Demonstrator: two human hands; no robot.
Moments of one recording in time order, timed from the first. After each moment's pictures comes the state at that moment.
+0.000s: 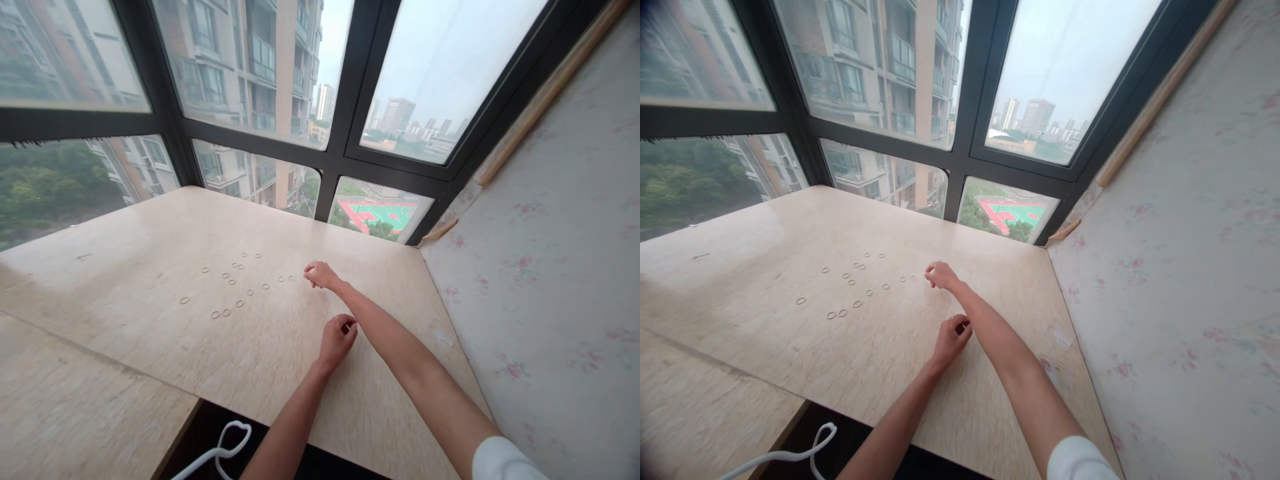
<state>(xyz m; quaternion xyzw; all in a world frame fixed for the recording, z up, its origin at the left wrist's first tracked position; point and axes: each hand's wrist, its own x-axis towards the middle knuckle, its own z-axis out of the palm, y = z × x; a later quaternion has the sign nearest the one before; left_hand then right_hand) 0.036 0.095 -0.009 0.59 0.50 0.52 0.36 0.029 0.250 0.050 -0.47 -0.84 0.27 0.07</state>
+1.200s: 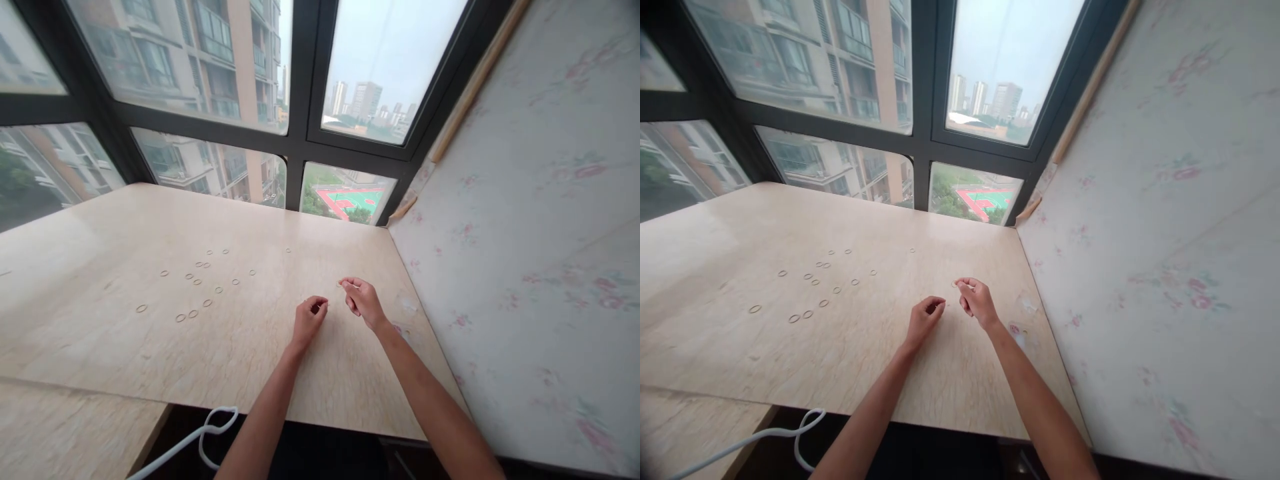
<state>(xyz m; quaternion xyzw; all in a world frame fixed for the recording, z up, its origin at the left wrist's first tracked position) 0.030 0.097 -0.006 0.58 0.50 0.52 0.37 0.181 0.114 0.069 -0.52 -0.56 0.48 0.42</state>
